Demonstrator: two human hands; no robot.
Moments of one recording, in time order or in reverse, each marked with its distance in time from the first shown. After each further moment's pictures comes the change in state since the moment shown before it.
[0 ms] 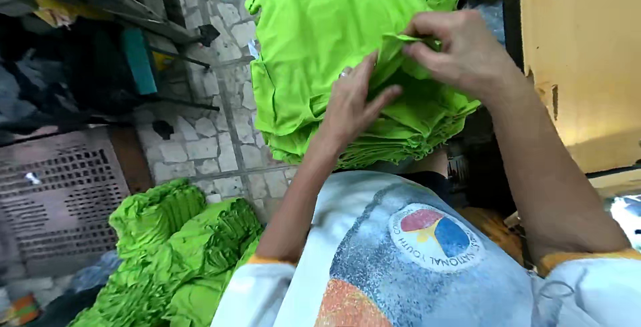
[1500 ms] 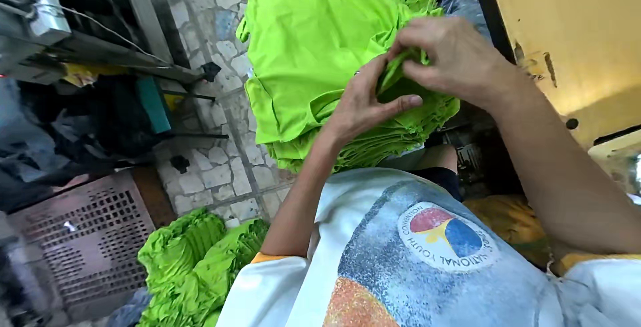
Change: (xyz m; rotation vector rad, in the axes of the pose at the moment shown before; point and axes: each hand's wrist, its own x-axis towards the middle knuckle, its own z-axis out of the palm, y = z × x) left_hand 0.014 0.013 0.010 -0.317 -0.210 0.141; right_hand -0.035 -0.014 -0.007 -0.072 -0.010 0.026
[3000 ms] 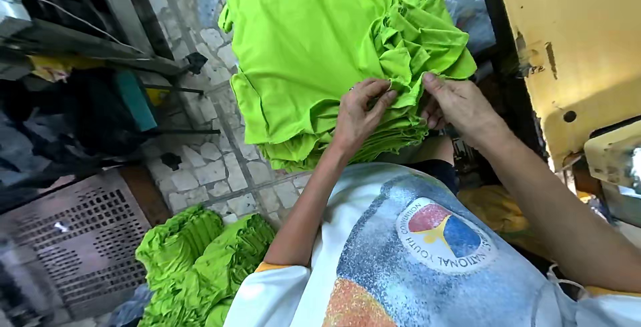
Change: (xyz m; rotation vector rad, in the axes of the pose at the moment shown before) left_hand -0.022 -0.026 0.034 -0.044 0.170 -0.043; right_hand -0.068 0.009 0.050 0.526 0.035 0.836
